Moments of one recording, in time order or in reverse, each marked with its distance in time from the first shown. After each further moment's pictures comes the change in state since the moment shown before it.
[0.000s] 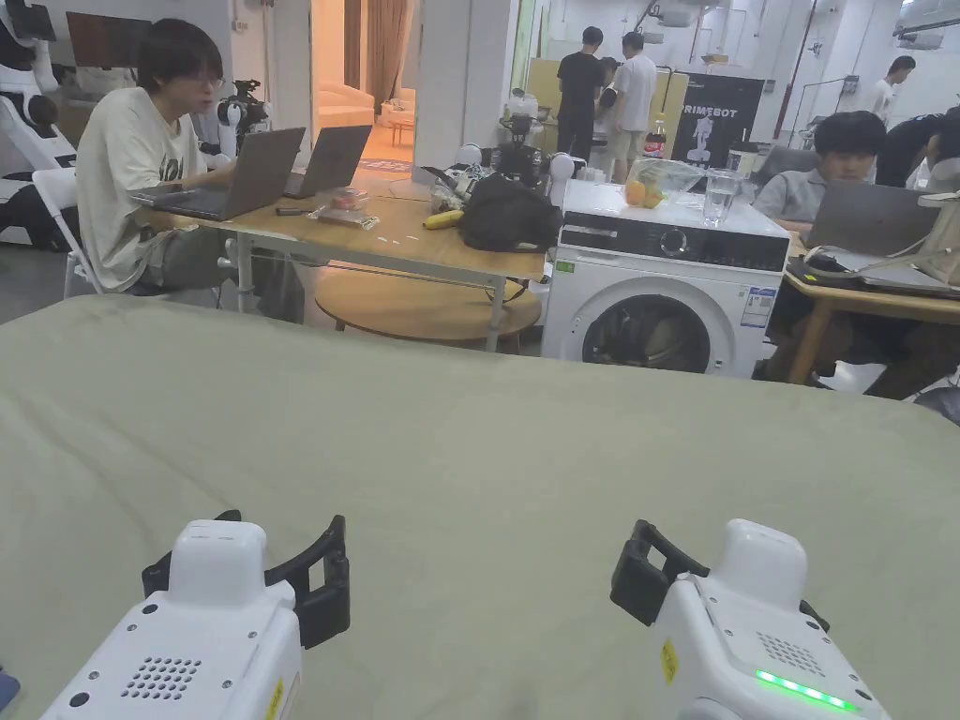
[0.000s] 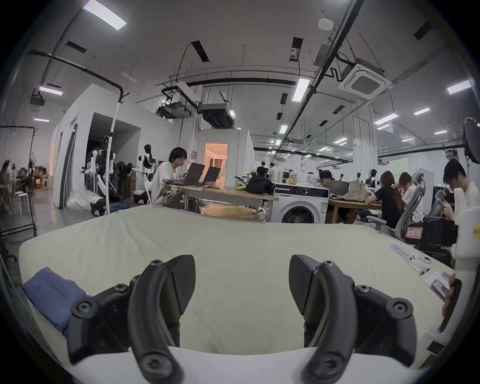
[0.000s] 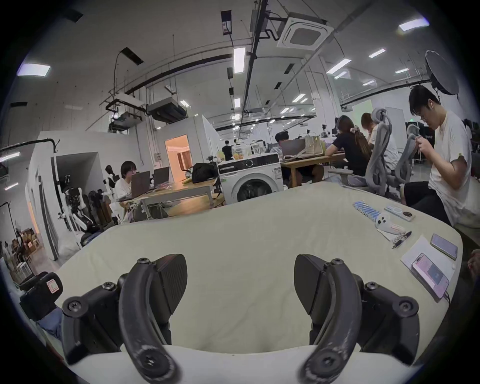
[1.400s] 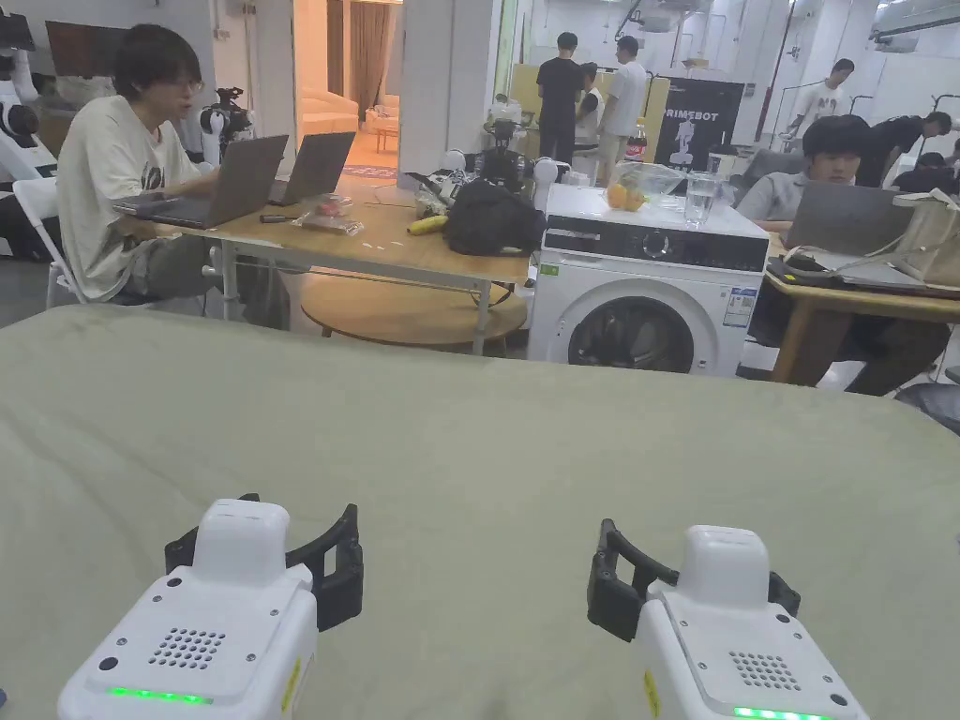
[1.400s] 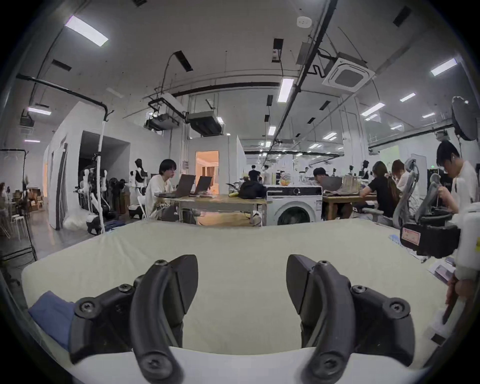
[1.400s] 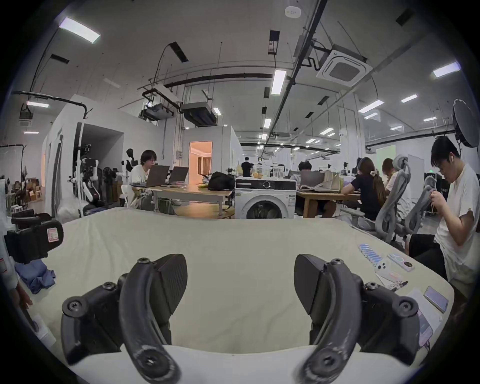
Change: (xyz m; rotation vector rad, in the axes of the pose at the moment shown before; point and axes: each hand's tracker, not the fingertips) left arm 0.016 0.011 -0.008 -0.005 -0.038 -0.066; right arm 0.010 -0.011 0.006 0.113 0.120 0.159
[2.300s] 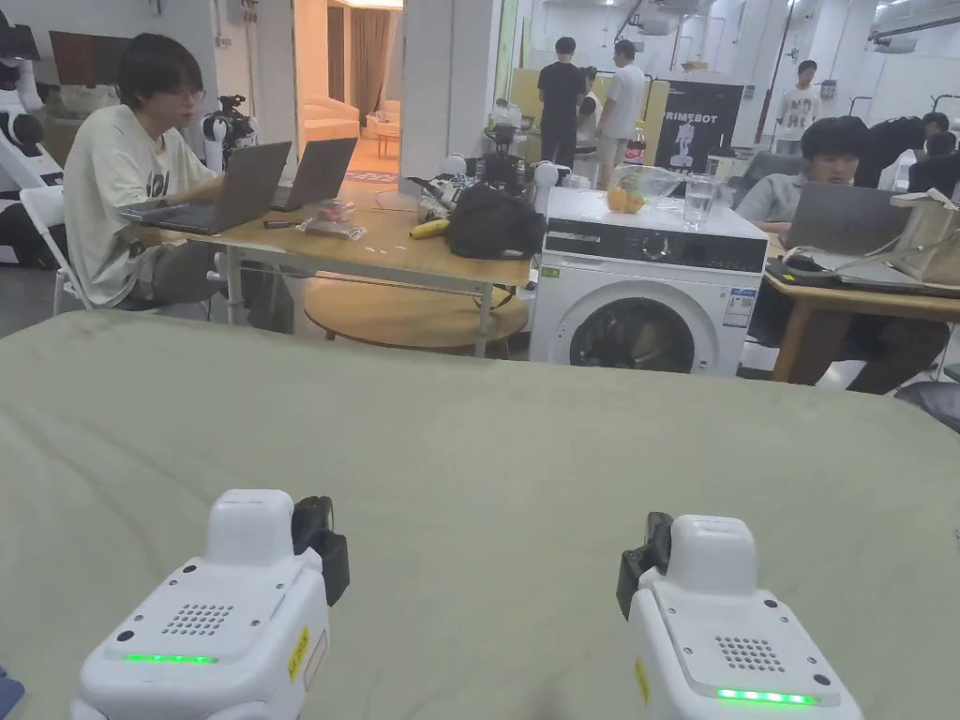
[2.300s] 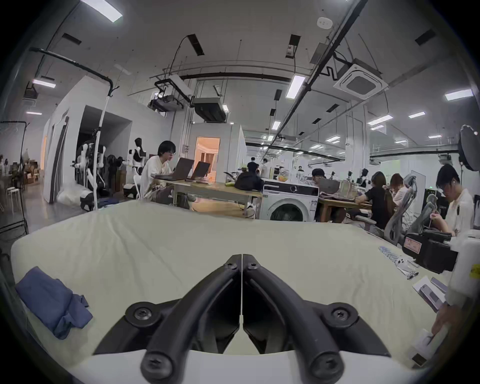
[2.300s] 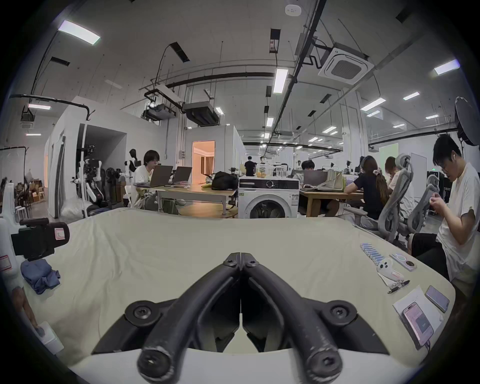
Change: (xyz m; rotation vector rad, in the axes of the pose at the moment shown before) left arm -0.004 0.001 -0.003 -0.053 -0.042 0.121; right arm -0.007 0.004 0.008 0.001 -0.011 0.041
